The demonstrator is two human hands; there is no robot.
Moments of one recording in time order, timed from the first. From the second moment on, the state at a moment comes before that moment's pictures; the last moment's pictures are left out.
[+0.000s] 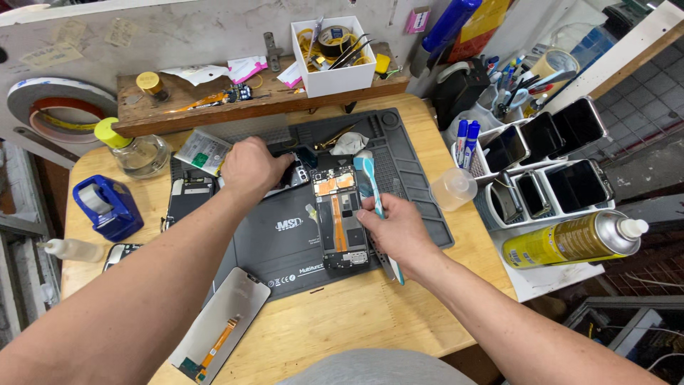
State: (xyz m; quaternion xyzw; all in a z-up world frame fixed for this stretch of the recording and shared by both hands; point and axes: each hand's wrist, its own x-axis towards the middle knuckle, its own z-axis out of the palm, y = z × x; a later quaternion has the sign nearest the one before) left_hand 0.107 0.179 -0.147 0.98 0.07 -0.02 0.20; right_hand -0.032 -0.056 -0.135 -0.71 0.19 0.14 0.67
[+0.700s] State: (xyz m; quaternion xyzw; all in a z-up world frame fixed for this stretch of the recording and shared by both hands) left_hand 0.100 0.248 -0.132 0.56 0.23 -0.24 0.76; right_hand -0.046 -0.063 -0.102 -0.84 -0.02 0.12 0.53
